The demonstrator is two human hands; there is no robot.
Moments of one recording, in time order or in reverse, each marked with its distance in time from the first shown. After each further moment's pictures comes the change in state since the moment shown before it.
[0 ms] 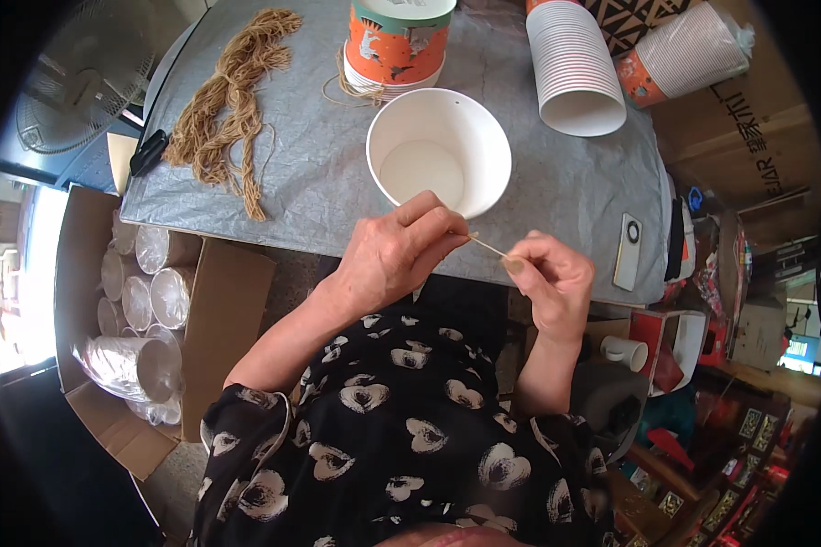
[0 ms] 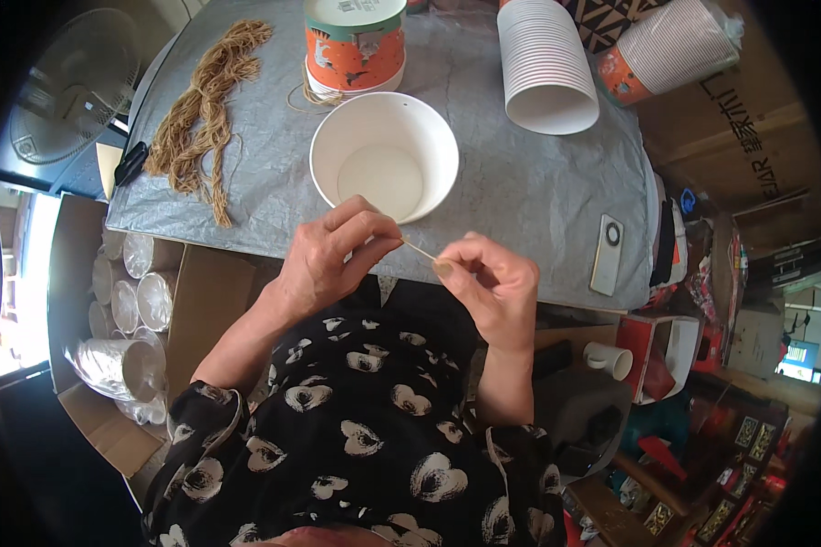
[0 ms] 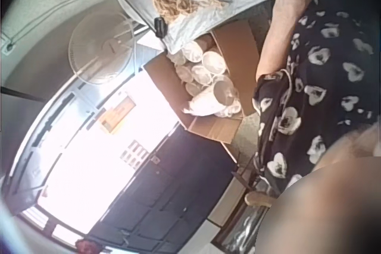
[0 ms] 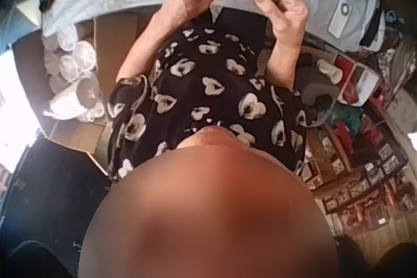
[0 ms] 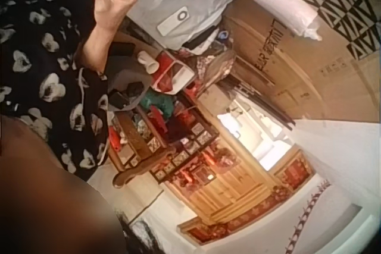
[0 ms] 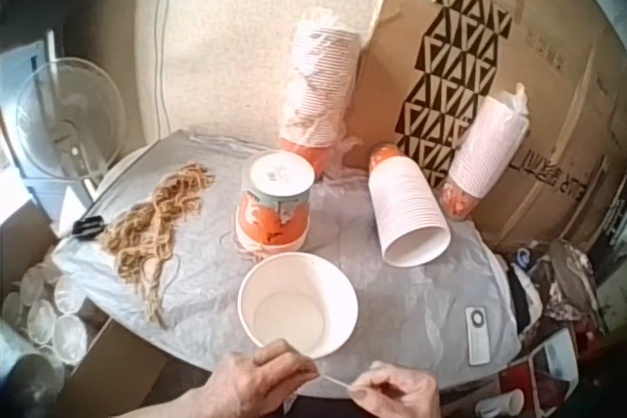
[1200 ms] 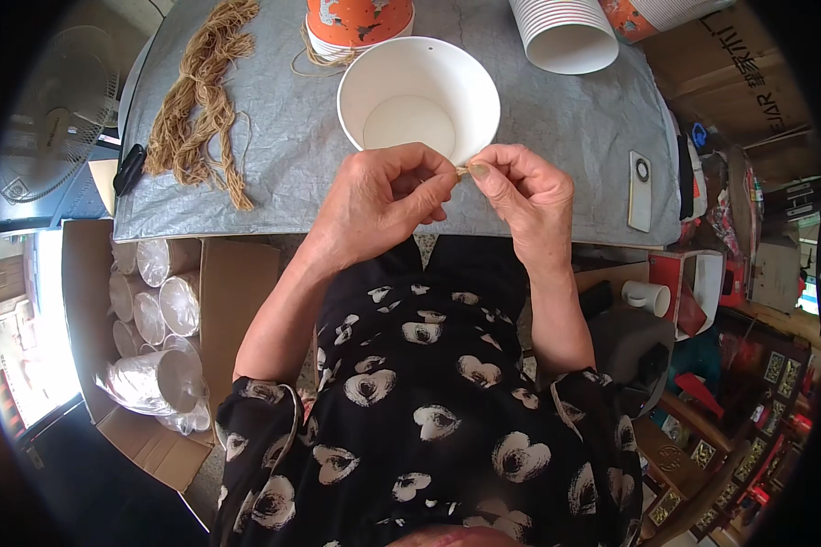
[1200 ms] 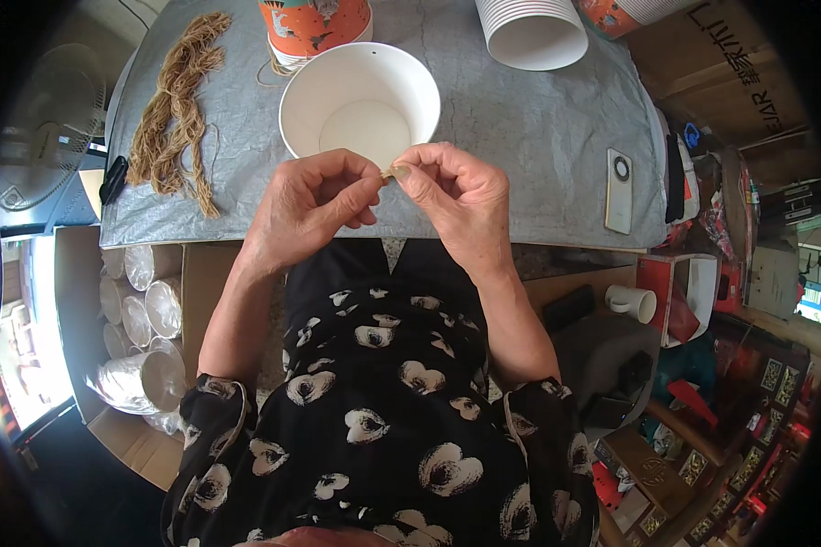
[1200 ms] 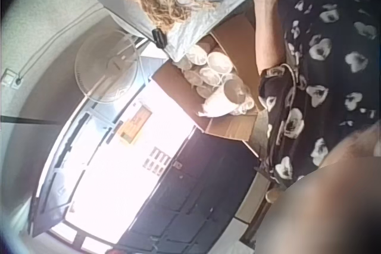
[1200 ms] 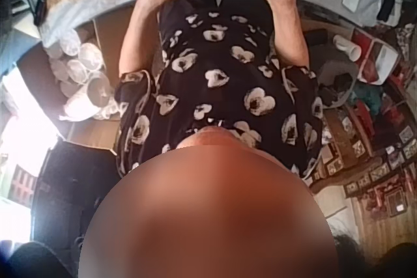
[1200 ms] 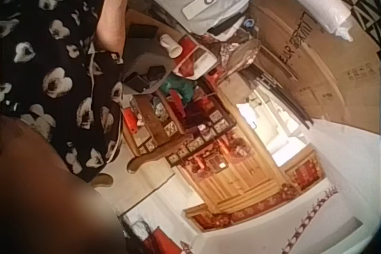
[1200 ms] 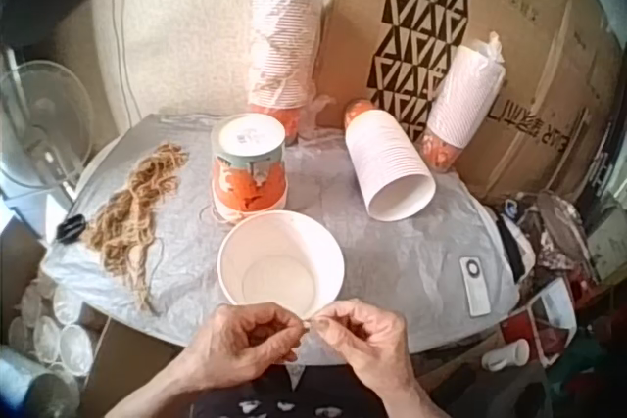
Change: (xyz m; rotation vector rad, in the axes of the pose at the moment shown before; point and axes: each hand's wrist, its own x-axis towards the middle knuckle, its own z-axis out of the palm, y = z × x) left_hand 0.013 -0.002 -0.012 -0.585 -0.160 -0.465; right_hand 0.026 0.025 0.033 0.000 0.153 0.033
